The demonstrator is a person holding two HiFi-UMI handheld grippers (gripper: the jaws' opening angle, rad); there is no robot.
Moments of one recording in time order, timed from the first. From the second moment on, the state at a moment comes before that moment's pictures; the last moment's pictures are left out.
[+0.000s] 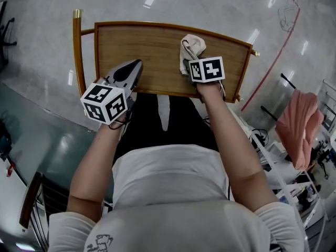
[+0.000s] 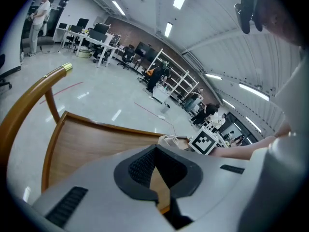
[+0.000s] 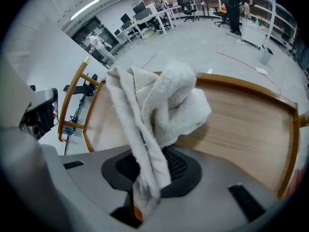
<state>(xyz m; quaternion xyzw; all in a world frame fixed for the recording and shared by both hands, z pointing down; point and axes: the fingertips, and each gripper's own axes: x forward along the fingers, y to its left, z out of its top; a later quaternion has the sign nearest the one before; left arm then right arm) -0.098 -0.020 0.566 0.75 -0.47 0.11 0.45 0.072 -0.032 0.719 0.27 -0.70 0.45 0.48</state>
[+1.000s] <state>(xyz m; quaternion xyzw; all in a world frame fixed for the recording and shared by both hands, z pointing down) -0.239 0.064 0.576 0.71 -0.51 0.05 0.48 -0.222 0.037 0.722 0.12 -0.76 0.39 0.50</state>
